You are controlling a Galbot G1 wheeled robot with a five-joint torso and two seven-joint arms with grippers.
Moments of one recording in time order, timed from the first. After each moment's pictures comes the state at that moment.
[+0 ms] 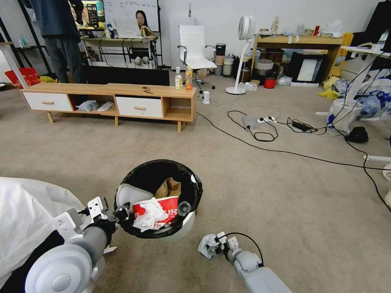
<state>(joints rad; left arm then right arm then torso) 1.30 -1.28 -0.63 -2.37 -1.24 0.74 -0.79 -0.74 1.45 0.09 0.69 0.08 -0.08 -0.19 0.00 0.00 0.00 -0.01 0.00</state>
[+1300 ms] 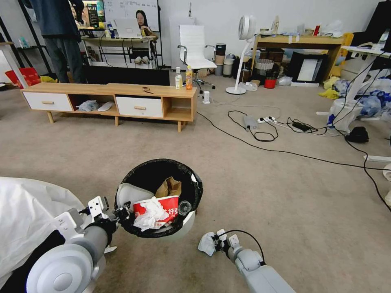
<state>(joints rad) 1.29 -1.28 -0.62 -2.36 -1.22 0.74 -0.79 -0.76 1.42 0.07 0.77 0.10 -0.08 -0.20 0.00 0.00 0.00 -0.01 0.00</state>
